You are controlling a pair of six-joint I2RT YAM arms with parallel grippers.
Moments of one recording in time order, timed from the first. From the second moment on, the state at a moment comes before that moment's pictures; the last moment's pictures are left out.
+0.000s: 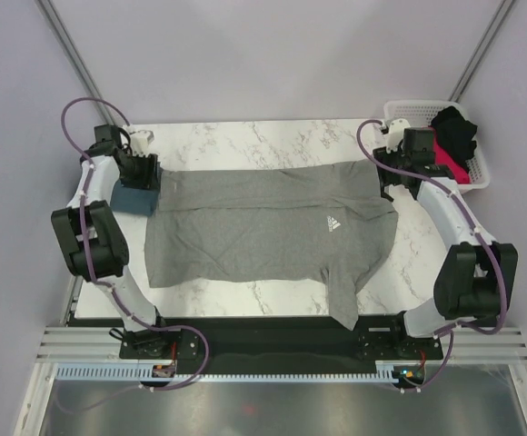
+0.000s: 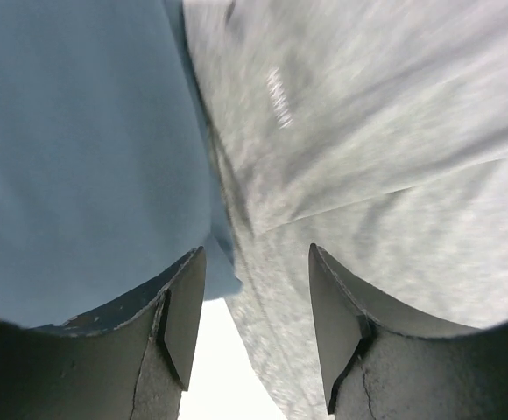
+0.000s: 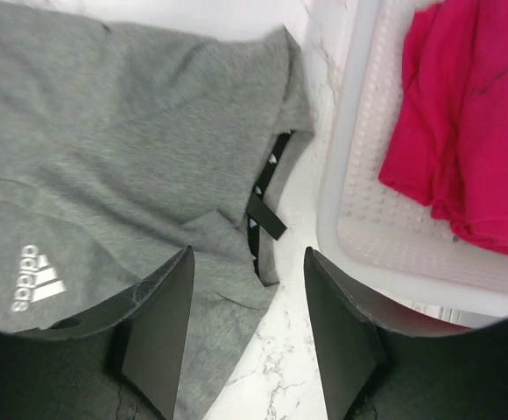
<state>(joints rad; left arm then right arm) 0.24 1.87 1.52 -0.72 0.30 0.38 0.00 1.54 1.22 -0.40 -0.01 -0.26</state>
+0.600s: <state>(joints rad) -0.06 1.65 1.15 -0.74 0.46 0.32 0.15 1.43 0.99 -0.49 -0.24 -0.30</state>
